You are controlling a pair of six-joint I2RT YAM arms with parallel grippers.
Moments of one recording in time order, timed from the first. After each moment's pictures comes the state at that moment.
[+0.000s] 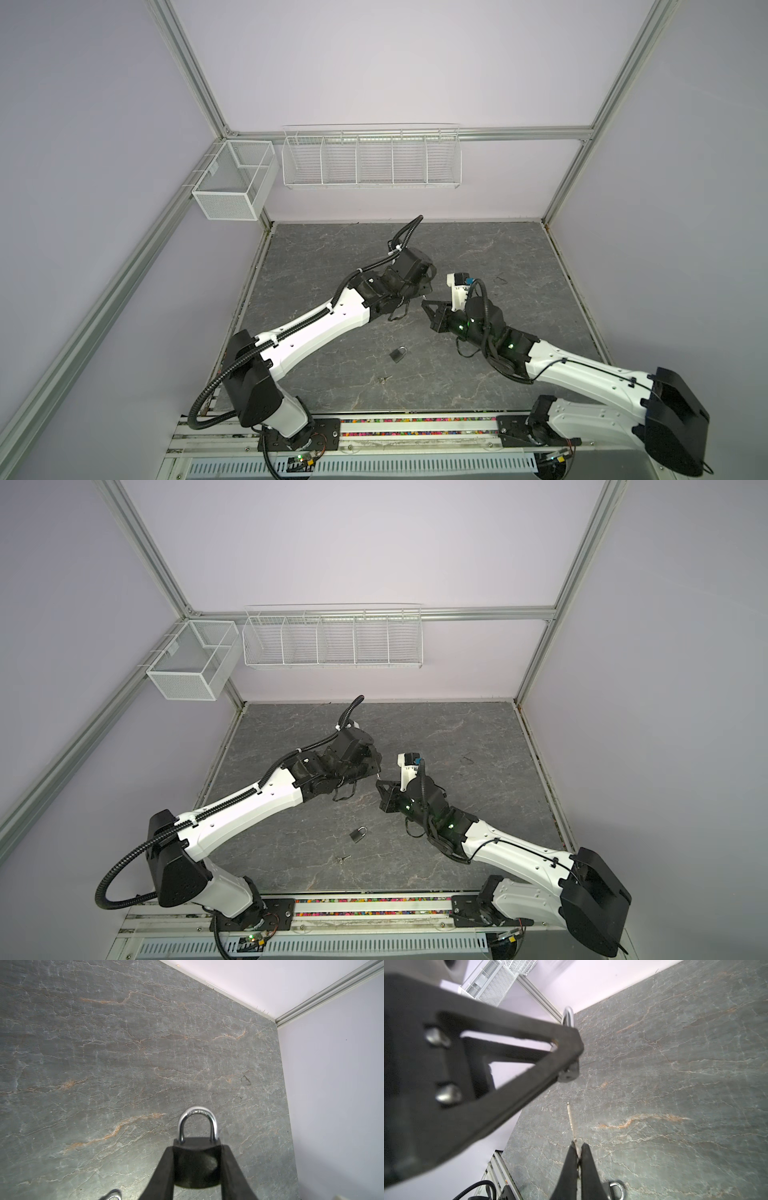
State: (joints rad) left arm -0.95 1.55 1.41 -0.60 -0.28 -0.96; right arm 0.89 1.15 0.65 0.19 0.07 0.80
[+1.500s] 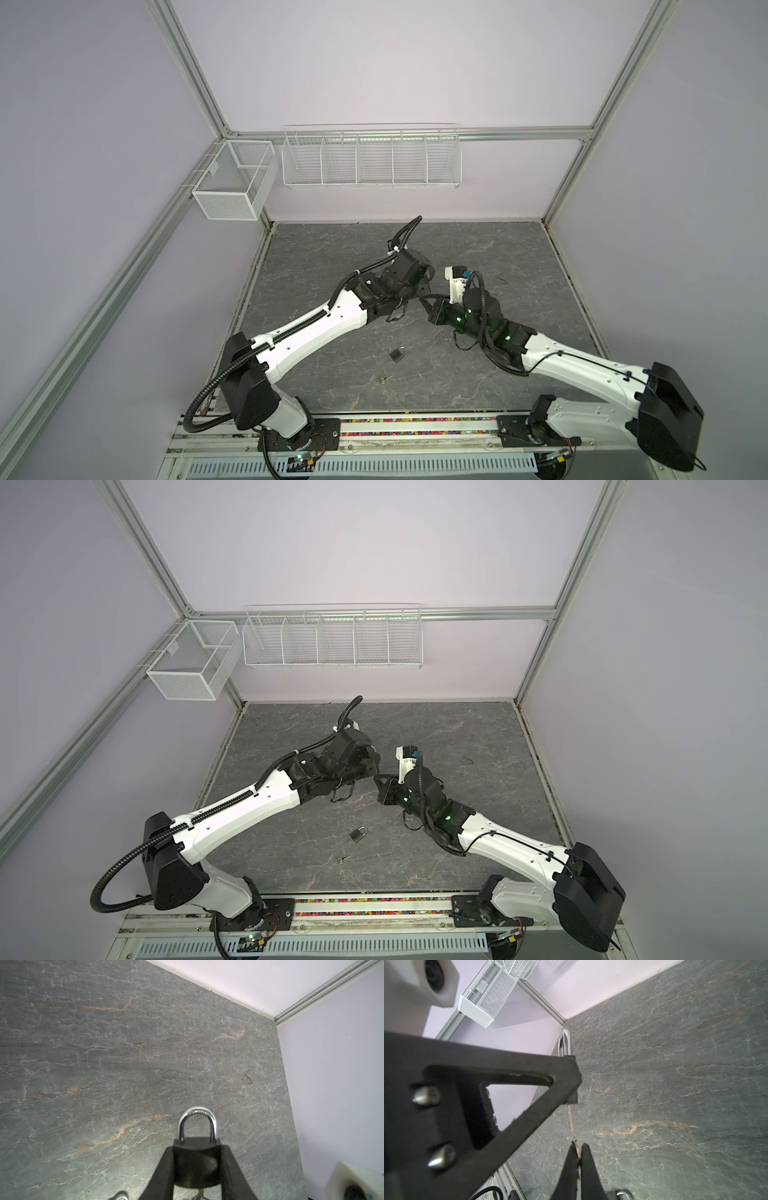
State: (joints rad) left arm -0.96 1.53 1.40 -0.59 -0.29 -0.91; right arm 0.86 1.20 0.70 0.17 0.02 0.82
